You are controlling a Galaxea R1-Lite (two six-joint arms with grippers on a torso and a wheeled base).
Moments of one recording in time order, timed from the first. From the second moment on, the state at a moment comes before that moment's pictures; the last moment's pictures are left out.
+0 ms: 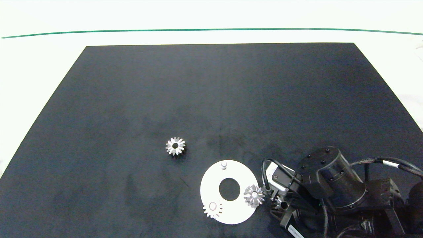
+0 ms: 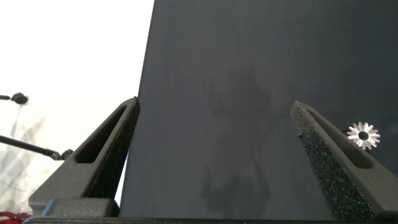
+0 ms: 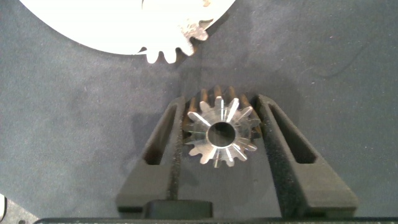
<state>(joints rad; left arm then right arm) -0.29 0.90 -1.27 0.49 0.48 0.09 0.81 1.62 -0.77 0.03 -0.28 -0.20</state>
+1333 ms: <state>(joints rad) -0.30 0.90 -1.23 0.49 0.48 0.10 0.84 1.56 -0.99 0.14 -0.32 -0.23</state>
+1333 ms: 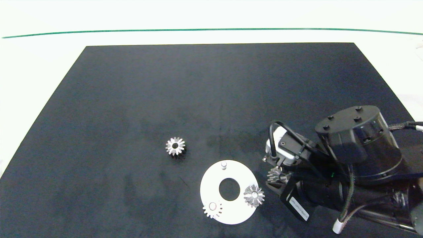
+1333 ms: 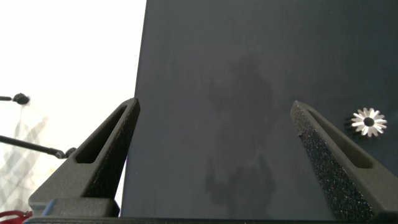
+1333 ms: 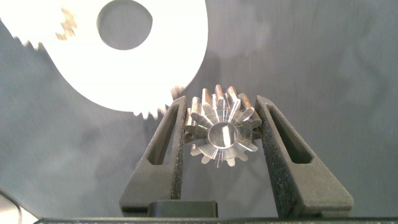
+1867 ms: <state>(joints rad) -0.30 0.90 -1.23 0.48 0.48 0.10 0.90 1.77 -1.26 0.14 -0.32 -0.22</state>
